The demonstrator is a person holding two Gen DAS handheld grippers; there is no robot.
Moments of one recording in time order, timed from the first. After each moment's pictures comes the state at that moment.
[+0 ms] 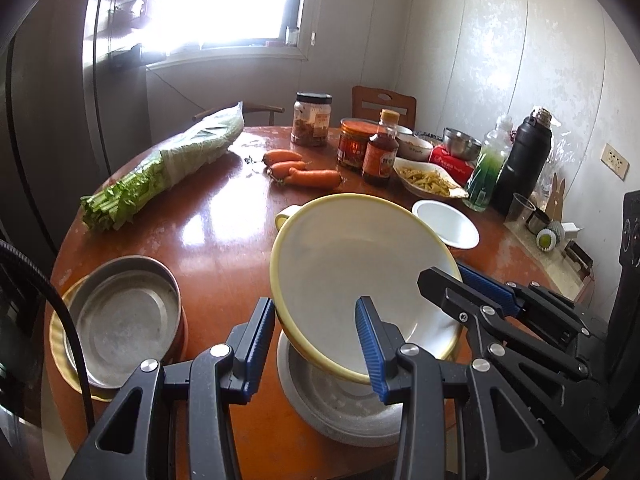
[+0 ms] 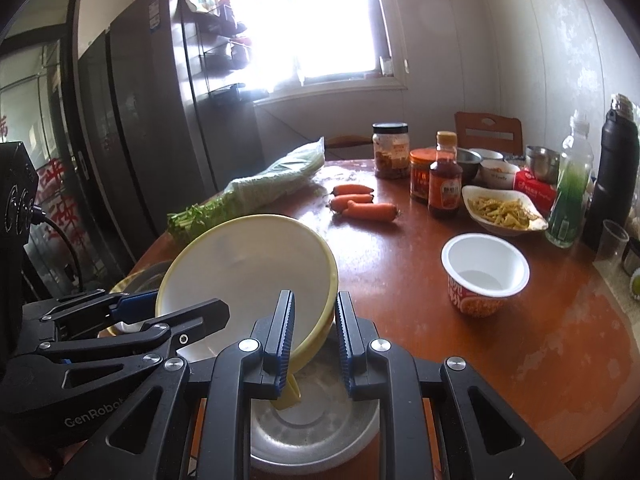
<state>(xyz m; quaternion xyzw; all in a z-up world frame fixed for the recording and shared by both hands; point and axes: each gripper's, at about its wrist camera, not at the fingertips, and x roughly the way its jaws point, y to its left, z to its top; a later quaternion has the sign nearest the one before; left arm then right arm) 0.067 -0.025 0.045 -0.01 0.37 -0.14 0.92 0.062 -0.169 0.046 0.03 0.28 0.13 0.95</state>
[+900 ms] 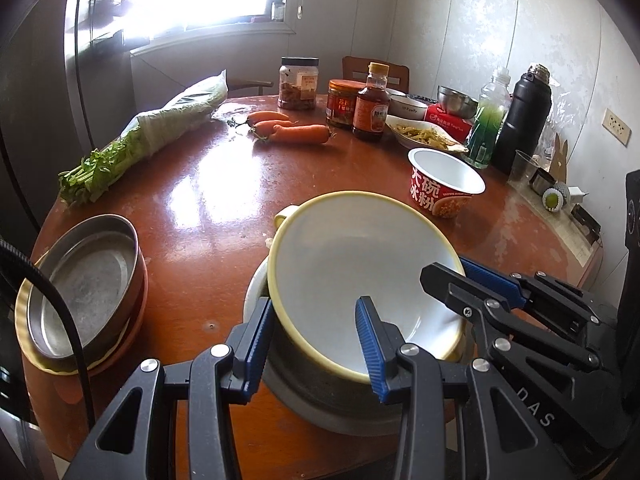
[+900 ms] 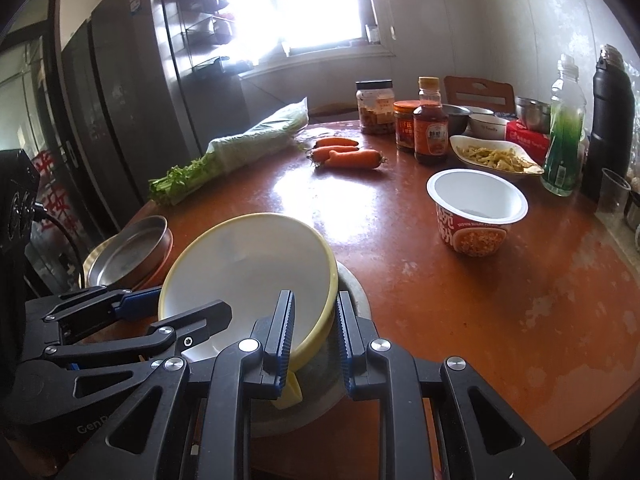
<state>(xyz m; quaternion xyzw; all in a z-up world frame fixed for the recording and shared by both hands) 0.064 -0.046 0.000 0.02 0.40 -0.15 0.91 0.056 -0.184 0.001 0.04 0.33 0.12 0.94</state>
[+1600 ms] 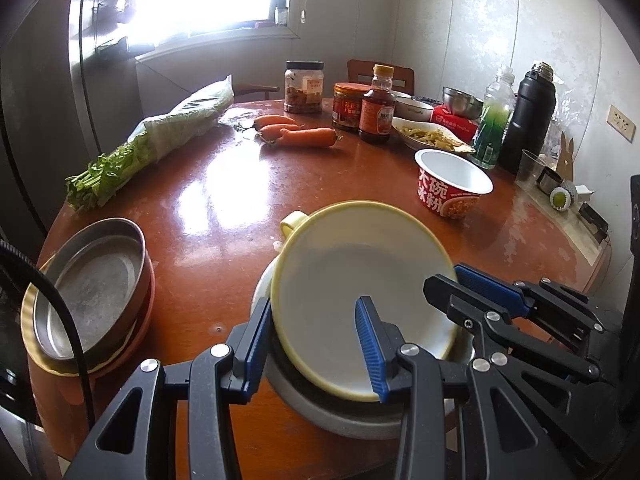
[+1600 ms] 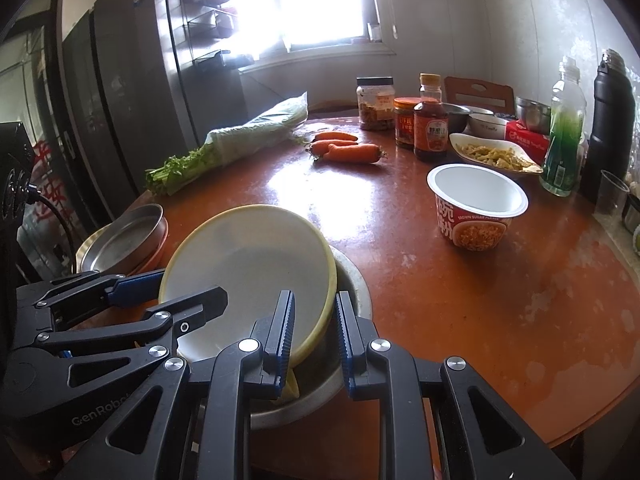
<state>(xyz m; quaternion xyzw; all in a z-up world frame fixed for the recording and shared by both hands) 0.063 -0.047 -0.002 0.03 0.39 -0.14 0.91 0.055 -0.180 -0.006 0.03 0.33 0.11 0.94</state>
